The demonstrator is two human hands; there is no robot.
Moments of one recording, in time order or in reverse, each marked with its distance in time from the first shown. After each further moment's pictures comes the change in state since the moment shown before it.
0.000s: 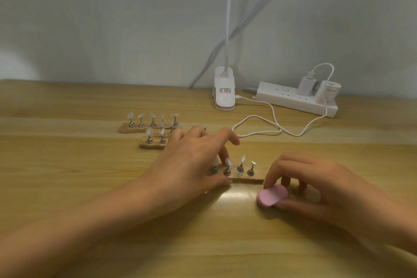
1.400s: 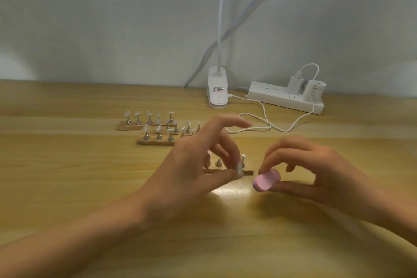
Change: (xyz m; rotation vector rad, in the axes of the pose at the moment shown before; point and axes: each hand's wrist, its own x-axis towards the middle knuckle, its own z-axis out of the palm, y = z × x) left_hand -0.020 0.031 -0.007 -0.588 0.189 0.154; right_hand -0.007 0.001 -0.009 0.011 0.126 -0.100
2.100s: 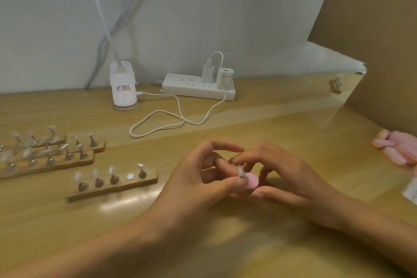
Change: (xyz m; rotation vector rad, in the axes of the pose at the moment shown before) left_hand 0.046 0.025 0.125 -0.830 -0.180 -0.371; right_hand -0.091 0.019 -0.031 0.082 0.105 0.244
